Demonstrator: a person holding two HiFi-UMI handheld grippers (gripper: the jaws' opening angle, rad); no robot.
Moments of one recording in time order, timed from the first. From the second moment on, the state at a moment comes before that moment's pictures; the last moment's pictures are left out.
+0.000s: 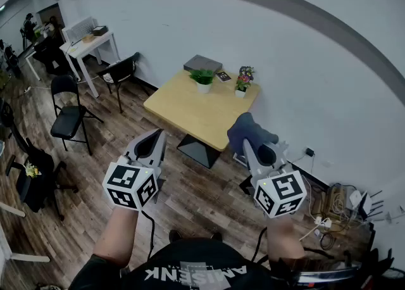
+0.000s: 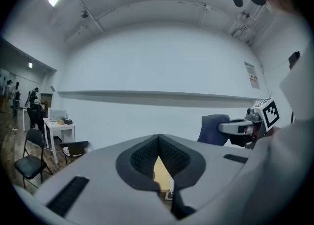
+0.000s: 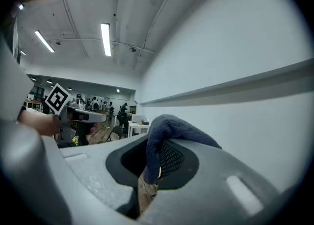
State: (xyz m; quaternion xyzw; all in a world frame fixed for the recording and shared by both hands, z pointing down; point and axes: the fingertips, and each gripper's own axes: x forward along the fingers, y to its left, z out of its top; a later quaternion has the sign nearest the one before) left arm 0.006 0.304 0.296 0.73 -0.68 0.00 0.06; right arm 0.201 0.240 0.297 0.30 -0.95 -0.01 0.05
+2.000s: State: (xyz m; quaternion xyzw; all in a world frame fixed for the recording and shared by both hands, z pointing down) left arm -0.129 0.194 0.312 0.73 -0.68 0.00 0.07; right arm 0.061 0.109 0.312 0.26 -0.96 0.01 0.02
